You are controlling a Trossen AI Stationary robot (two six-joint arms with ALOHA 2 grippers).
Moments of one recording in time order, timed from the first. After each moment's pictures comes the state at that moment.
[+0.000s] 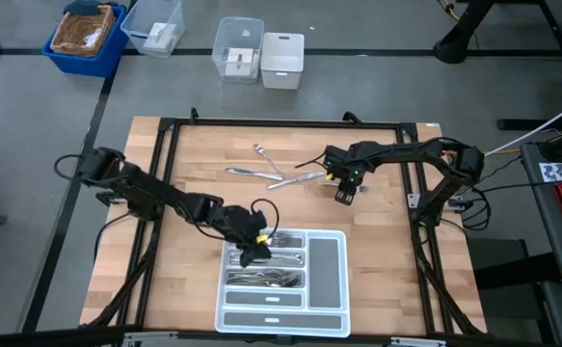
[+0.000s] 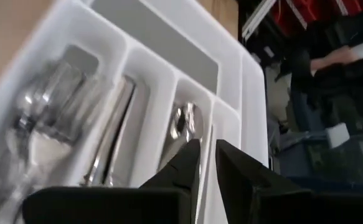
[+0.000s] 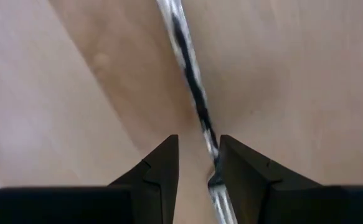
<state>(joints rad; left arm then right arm) -0.26 1.53 0.80 0.17 0.16 -0.81 -0.40 1.66 0.93 -0.79 -0.02 0.01</state>
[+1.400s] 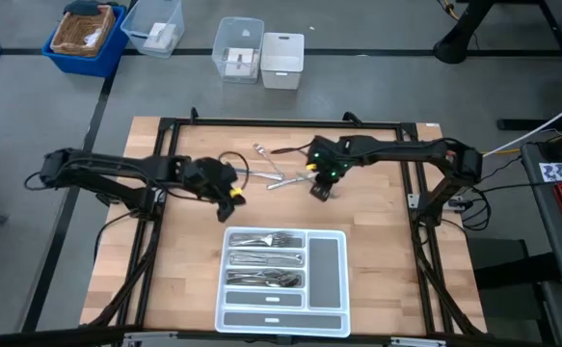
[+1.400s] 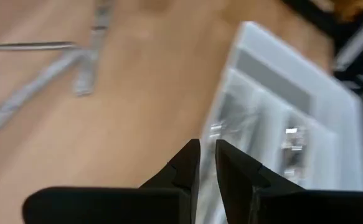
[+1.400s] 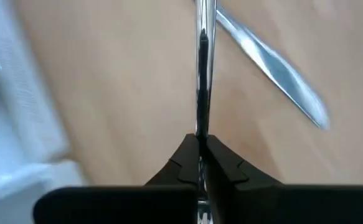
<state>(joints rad) 0.03 1.09 0.80 -0.44 0.04 -0.51 -0.30 1.66 1.19 -0.73 -0.21 0.20</state>
